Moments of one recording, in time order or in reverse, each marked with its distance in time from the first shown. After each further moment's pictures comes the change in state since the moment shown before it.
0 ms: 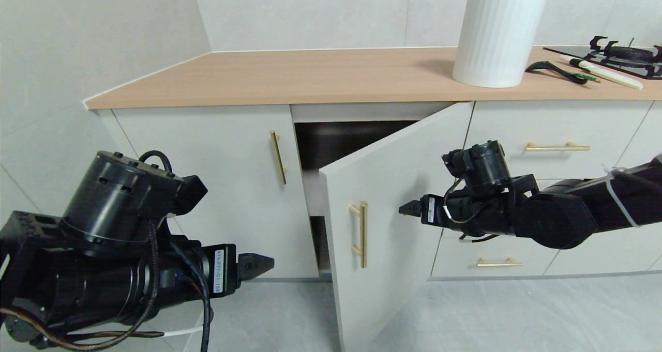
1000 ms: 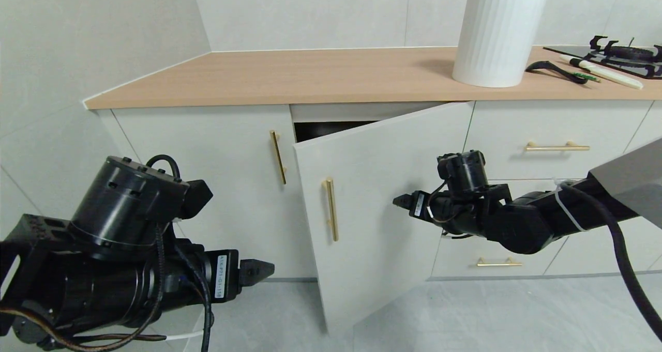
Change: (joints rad) left arm 0.000 0.011 0.011 0.002 0.006 0.037; right arm -0.001 0.124 -0.039 -0.171 -0.083 0.099
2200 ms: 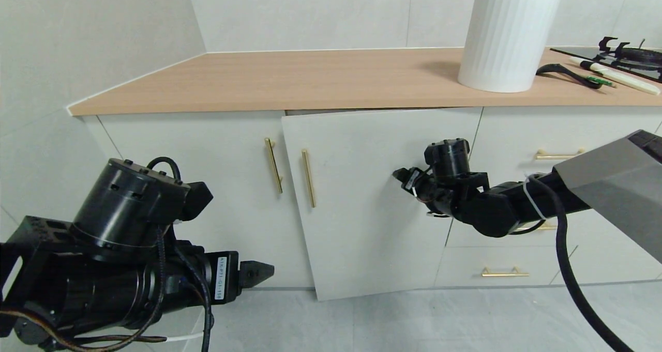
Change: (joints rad) left arm 0.000 0.001 0.006 -0.004 -0.003 -0.003; right arm -0.016 0.114 -0.201 -0.042 -0.159 0.192
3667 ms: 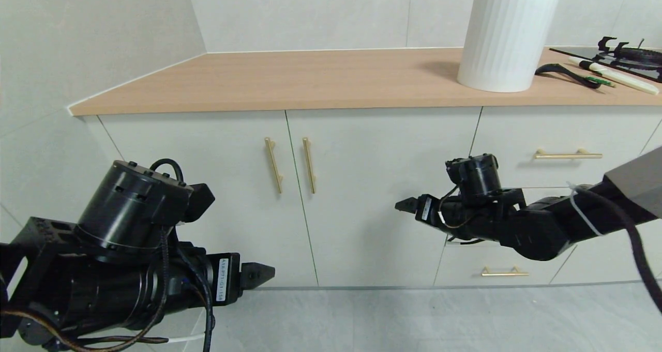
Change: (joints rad) left arm 0.000 0.007 0.002 0.000 0.002 0.000; right arm -0.008 -0.162 0.296 0.000 0.297 -0.135
